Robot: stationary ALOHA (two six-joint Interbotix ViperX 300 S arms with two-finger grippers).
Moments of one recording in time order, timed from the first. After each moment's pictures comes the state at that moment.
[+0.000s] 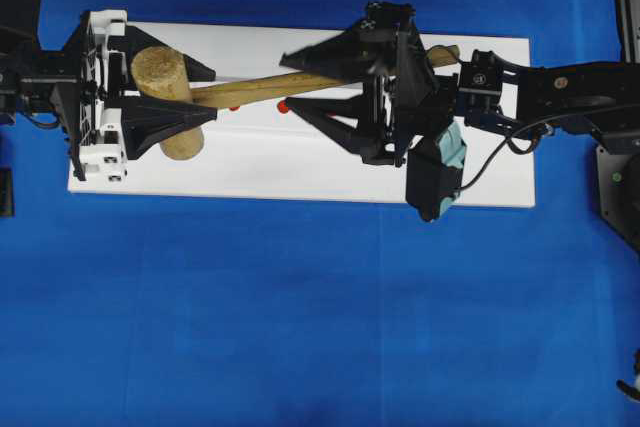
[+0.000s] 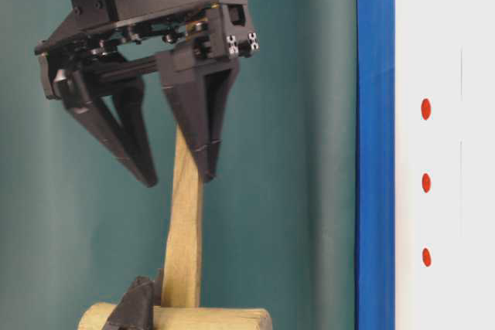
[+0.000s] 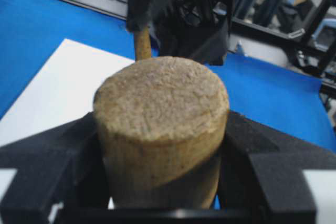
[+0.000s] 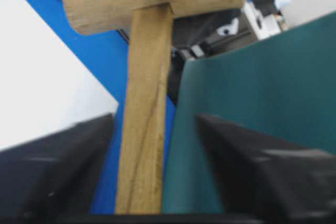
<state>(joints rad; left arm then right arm) 0.07 -0.48 1.02 -0.02 -0.46 -0.25 -0.06 -0.14 0.69 0.23 -0.45 -1.04</state>
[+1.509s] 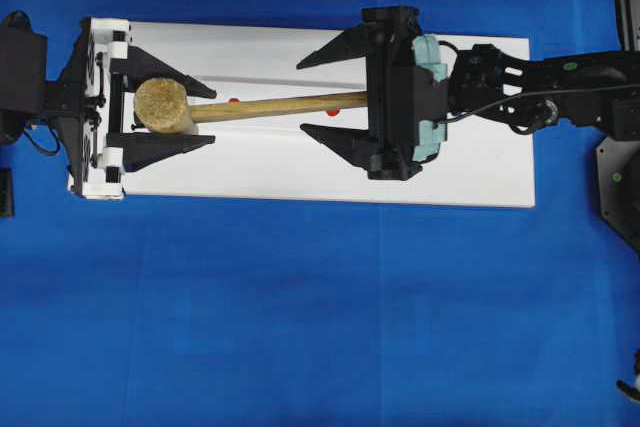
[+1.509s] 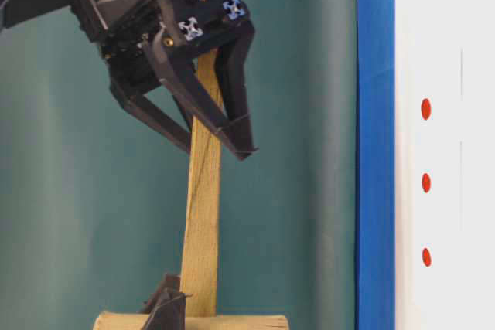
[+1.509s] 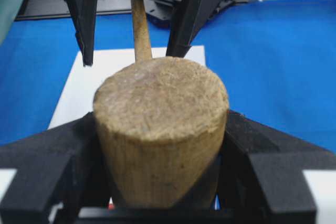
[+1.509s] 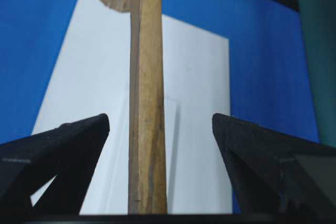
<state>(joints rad) 0.03 -0.48 1.02 -0.02 -0.41 0.11 -0.07 -0.16 0.64 0.62 -0.14 -0.84</state>
